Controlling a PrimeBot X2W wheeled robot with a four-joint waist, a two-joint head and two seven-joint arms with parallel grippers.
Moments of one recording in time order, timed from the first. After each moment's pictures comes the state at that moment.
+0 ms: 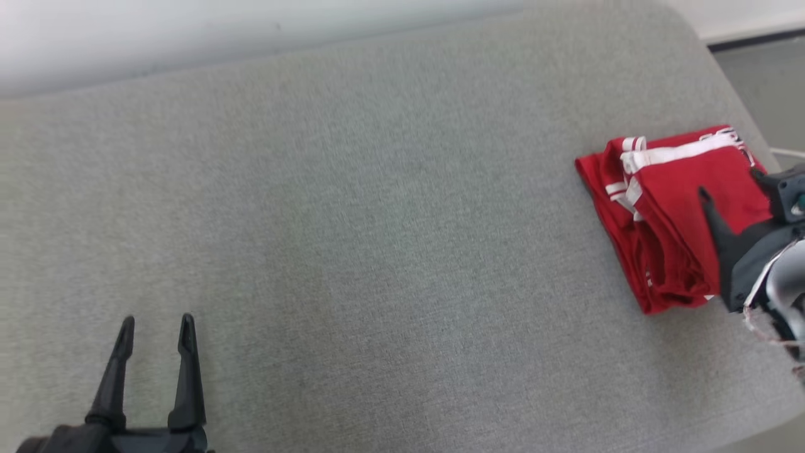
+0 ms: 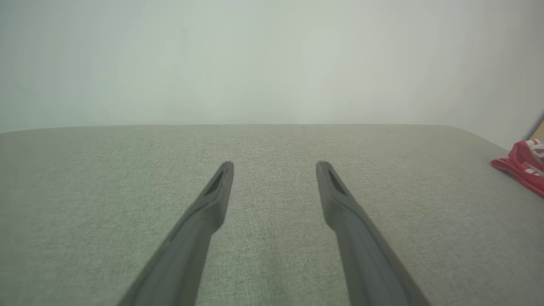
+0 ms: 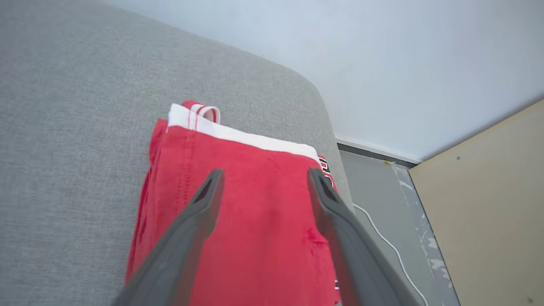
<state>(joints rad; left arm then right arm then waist) 0.01 0.11 0.06 -0.05 -0.18 -0.13 -0.26 -0.58 -0.55 0.23 0.48 0.20 0.13 0.20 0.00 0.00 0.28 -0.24</state>
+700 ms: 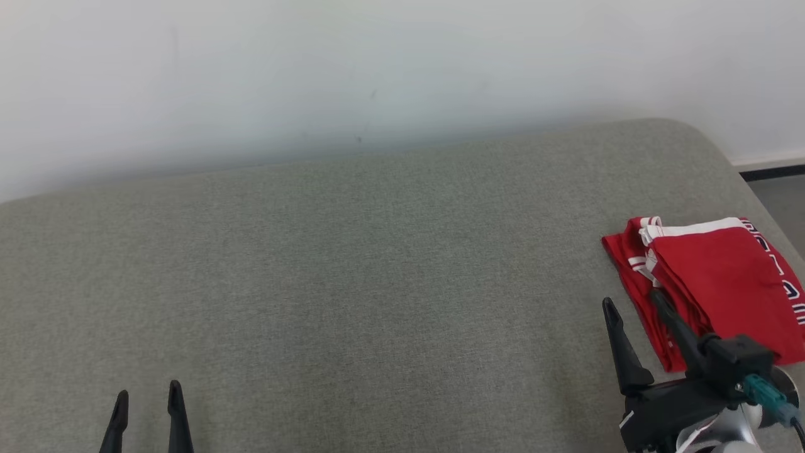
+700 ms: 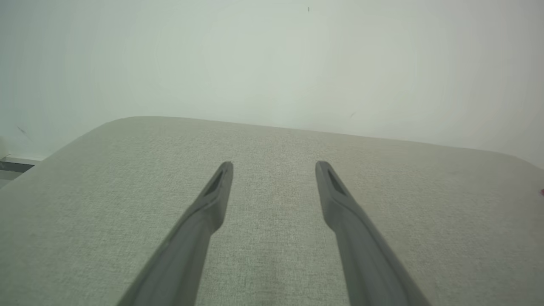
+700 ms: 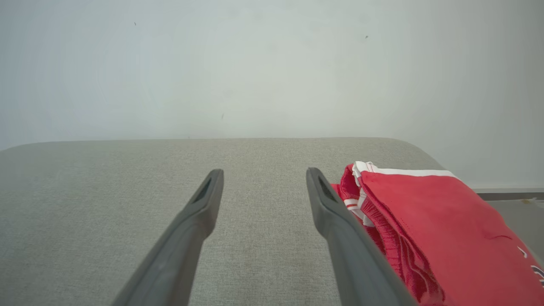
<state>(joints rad) 0.08 0.05 0.15 0.12 -0.22 -0.13 -0.26 -0.10 -0.22 0.10 0.11 0.22 0.13 -0.04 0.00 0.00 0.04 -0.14</state>
